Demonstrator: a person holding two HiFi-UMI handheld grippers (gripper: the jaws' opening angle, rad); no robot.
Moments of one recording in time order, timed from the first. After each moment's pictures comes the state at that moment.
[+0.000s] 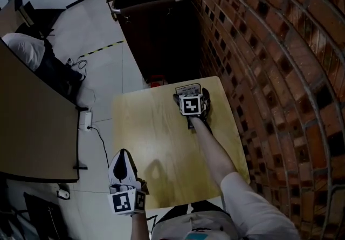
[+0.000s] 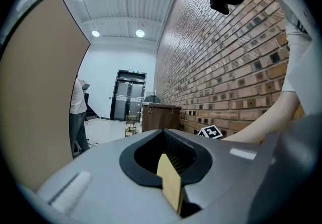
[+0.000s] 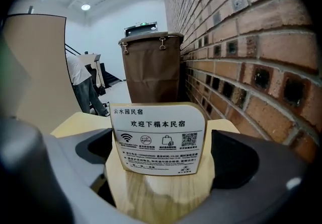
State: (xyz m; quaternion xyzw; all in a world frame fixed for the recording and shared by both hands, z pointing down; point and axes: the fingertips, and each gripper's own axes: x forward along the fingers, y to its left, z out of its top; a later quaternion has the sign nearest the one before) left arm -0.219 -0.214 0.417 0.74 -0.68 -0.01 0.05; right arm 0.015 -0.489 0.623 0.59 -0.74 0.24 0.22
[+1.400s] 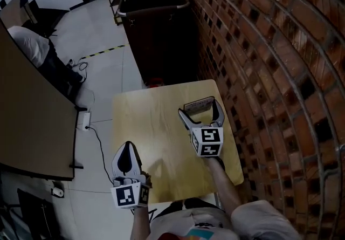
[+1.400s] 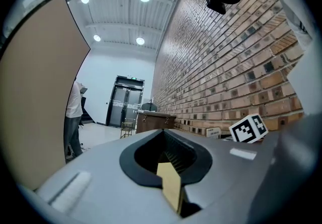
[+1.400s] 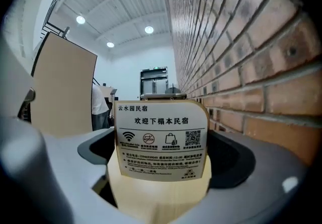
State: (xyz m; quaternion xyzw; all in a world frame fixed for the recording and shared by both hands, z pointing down) left arm -0.192 -0.192 0.398 0.76 -0.65 -0.05 0.02; right arm 0.032 -0.339 0.459 0.59 -0.81 0.06 0.05
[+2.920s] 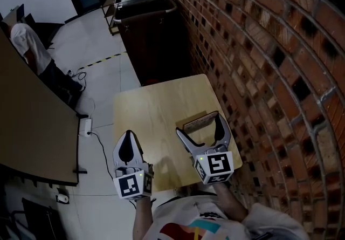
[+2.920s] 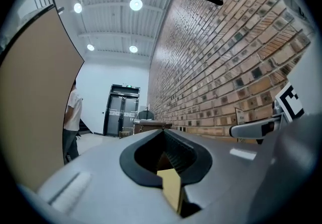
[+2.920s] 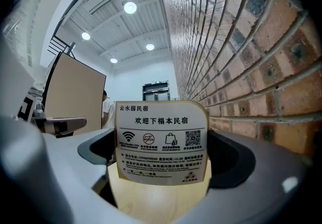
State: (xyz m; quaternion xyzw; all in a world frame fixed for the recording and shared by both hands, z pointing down) left arm -0.175 -0.150 0.355 0.77 -0.64 -0.06 -0.03; right arm 0.030 -0.170 0.372 0.58 -0.81 0.02 -0.02
